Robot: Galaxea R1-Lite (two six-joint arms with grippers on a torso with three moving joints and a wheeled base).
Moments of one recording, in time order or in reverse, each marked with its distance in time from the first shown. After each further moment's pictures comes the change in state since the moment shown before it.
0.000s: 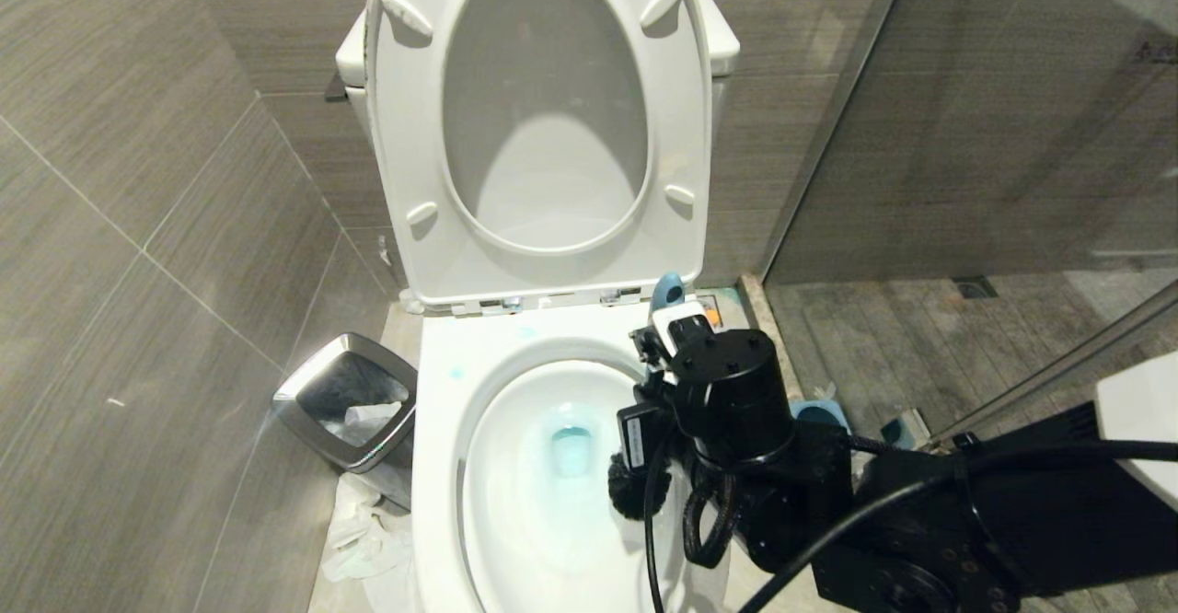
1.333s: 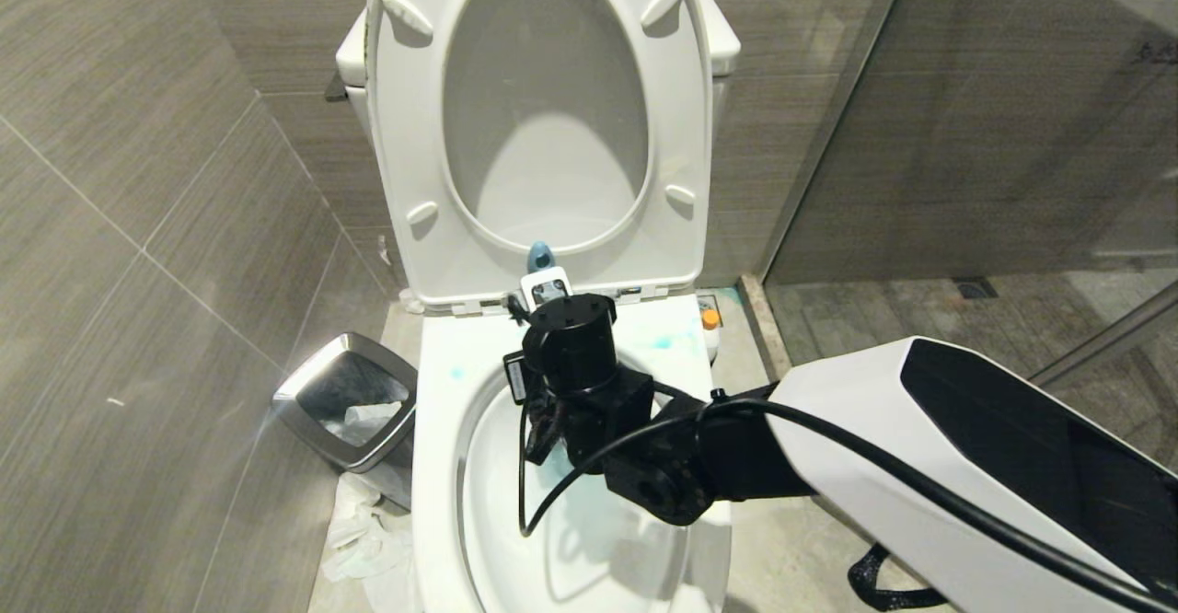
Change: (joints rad) left arm 0.000 0.000 0.000 0.001 0.001 -0.006; right arm 0.013 0.432 -0.674 0.050 0.003 -0.148
